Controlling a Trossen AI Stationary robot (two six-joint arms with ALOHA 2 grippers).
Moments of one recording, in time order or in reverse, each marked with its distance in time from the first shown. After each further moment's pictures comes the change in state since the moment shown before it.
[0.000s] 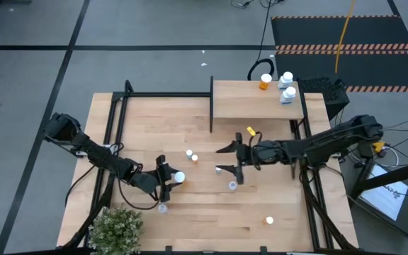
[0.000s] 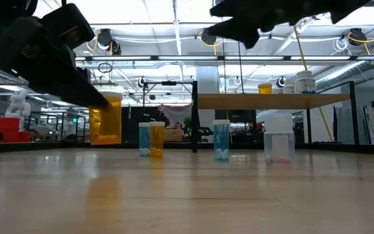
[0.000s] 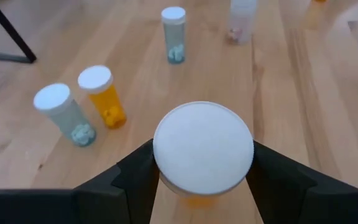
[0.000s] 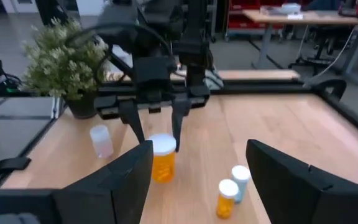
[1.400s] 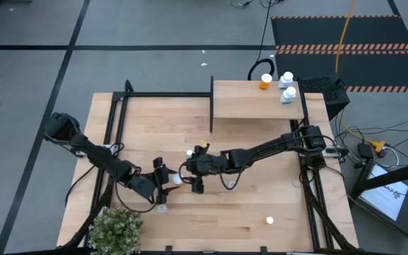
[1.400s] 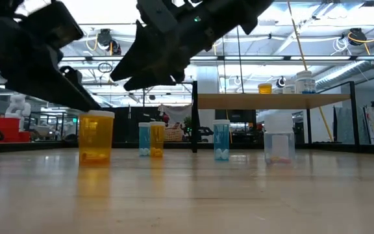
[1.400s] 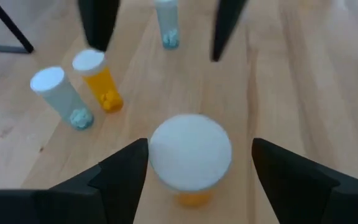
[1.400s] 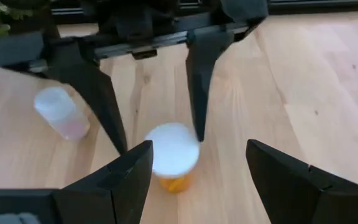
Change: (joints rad) left arm -0.057 -0.015 0.000 -0.086 -0.037 -0.034; right arm -0.022 0.660 0.659 -0.364 -0.053 0.081
